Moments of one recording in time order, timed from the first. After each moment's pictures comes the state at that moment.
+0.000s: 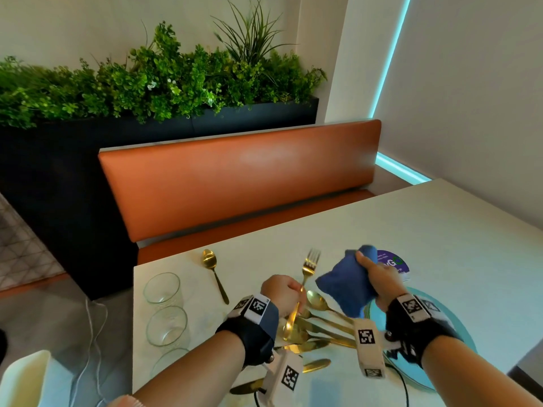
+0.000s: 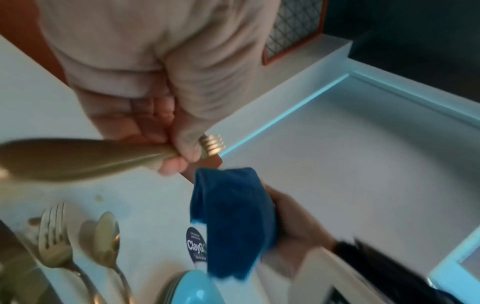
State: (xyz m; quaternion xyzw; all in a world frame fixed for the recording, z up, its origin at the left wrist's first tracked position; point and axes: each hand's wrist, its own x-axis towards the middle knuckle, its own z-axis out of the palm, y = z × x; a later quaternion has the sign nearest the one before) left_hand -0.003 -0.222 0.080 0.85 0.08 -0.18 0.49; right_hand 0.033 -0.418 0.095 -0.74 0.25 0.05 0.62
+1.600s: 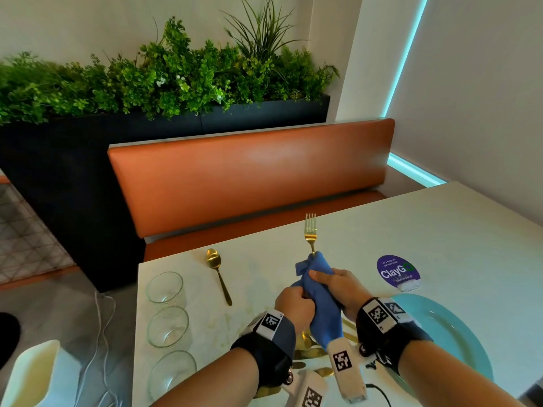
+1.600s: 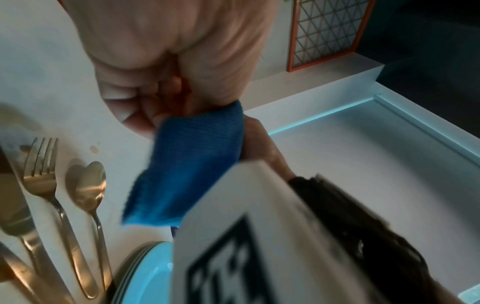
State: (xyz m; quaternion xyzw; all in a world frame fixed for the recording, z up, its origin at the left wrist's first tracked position) left_hand -0.005 -0.246 0.067 0.83 0.12 -0.14 0.52; right_hand 0.033 -0.352 0.090 -0.73 0.14 0.20 0.64
